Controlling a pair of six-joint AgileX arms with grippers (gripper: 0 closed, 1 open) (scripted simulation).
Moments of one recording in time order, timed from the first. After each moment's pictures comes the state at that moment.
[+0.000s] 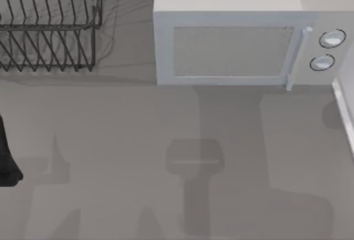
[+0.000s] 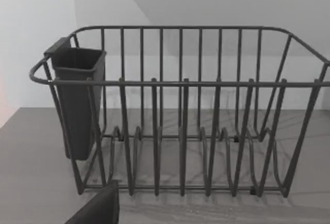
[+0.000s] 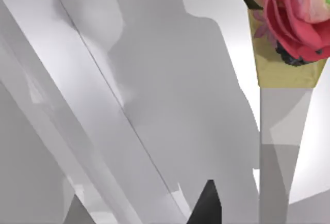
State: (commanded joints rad) left arm 0.00 0.00 0.00 0.00 0.00 0.00; right arm -0.16 2.71 2.85 -1.69 0.01 0.31
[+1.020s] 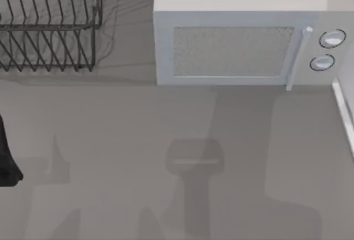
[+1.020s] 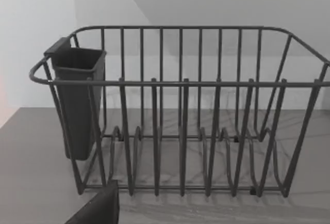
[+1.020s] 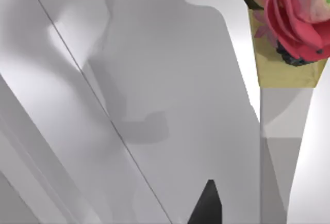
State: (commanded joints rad) left arm 0.00 0.00 0.00 0.00 0.00 0.00; right arm -0.16 2.62 2.51 -1.44 0.01 0.31
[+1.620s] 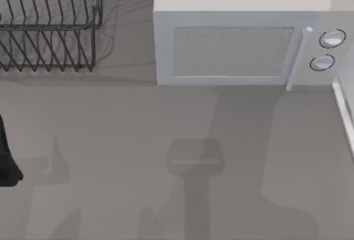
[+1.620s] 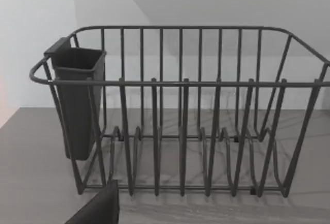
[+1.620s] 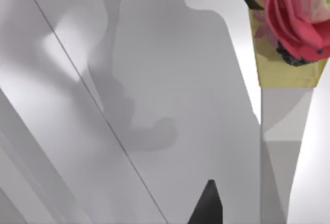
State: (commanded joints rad) left arm 0.00 0.00 0.00 0.00 0.00 0.00; right arm -0.15 2.59 2.42 -1.38 0.01 0.31
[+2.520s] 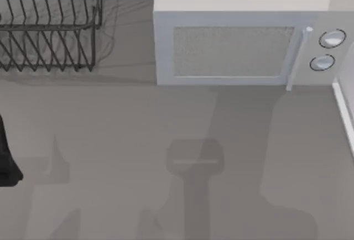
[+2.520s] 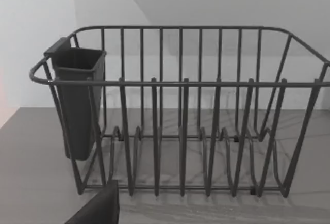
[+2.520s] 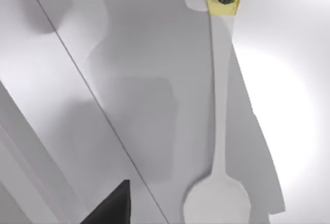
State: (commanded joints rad) left arm 0.00 0.00 0.00 0.00 0.00 0.00; right arm -0.15 2.59 2.42 -1.38 0.01 0.31
